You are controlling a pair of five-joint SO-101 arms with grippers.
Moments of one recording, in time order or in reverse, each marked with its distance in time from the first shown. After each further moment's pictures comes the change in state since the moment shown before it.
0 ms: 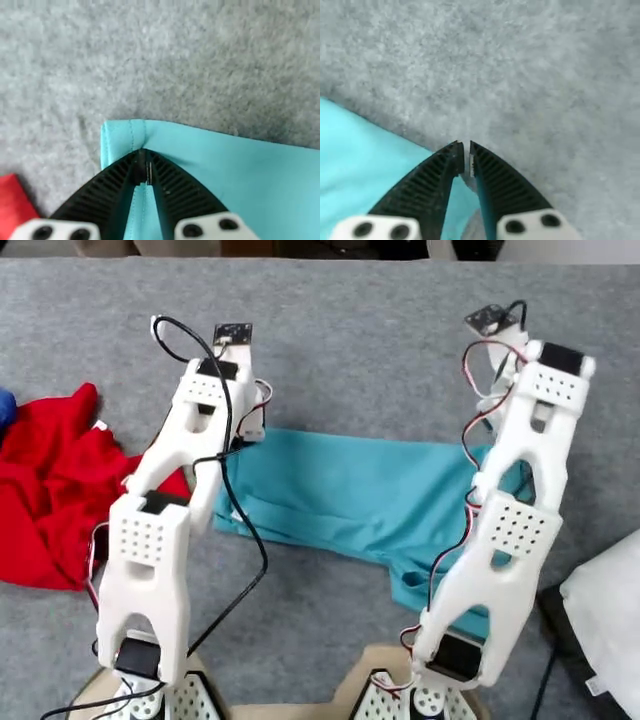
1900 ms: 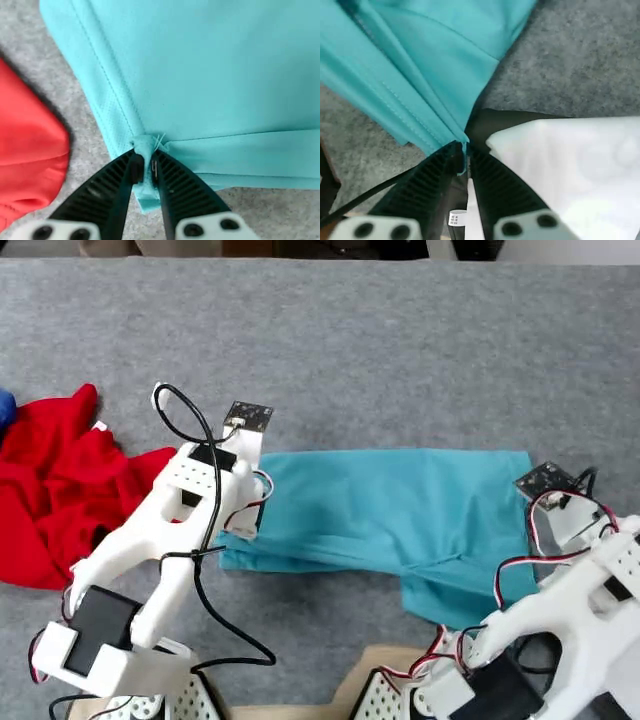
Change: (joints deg) left arm 7.7 -49.1 64.7 -9.9 -6.1; right arm 33.1 -78.2 100.0 -15.1 36.9
